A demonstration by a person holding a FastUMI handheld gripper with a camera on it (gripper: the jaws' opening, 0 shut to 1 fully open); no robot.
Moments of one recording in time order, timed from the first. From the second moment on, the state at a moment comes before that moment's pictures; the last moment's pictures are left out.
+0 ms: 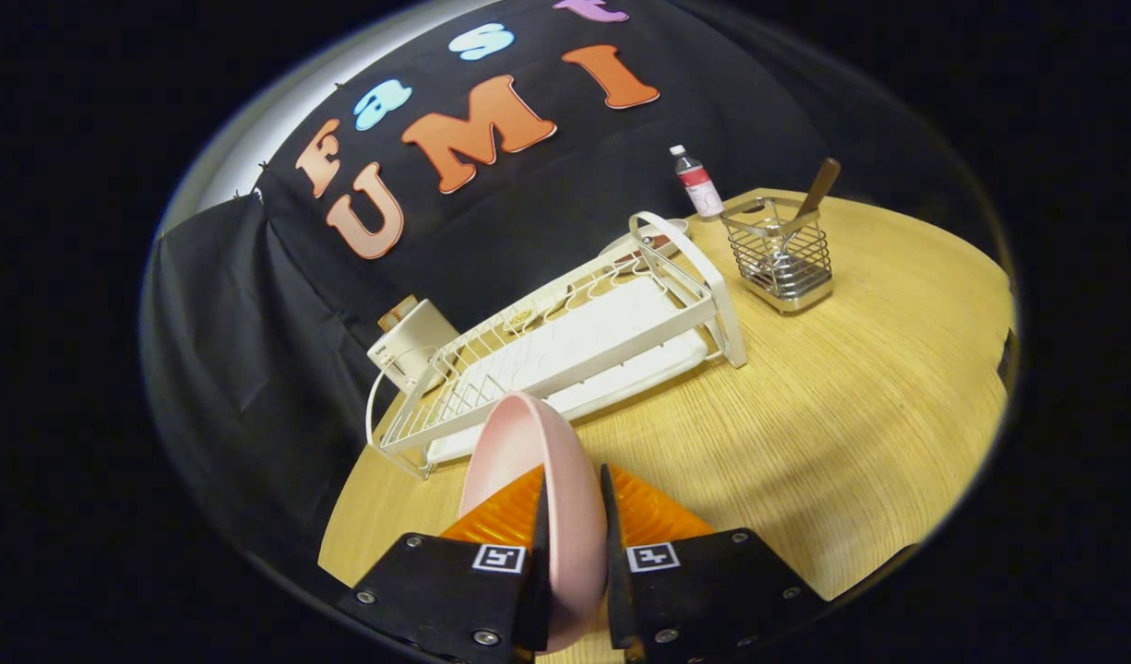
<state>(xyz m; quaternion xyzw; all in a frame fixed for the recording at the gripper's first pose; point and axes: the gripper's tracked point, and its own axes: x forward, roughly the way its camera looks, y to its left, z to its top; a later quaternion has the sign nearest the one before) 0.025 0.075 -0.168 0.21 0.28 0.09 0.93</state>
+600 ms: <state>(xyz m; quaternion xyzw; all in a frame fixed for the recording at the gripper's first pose) 0.033 0.045 -0.188 0.17 0.28 0.06 0.94</state>
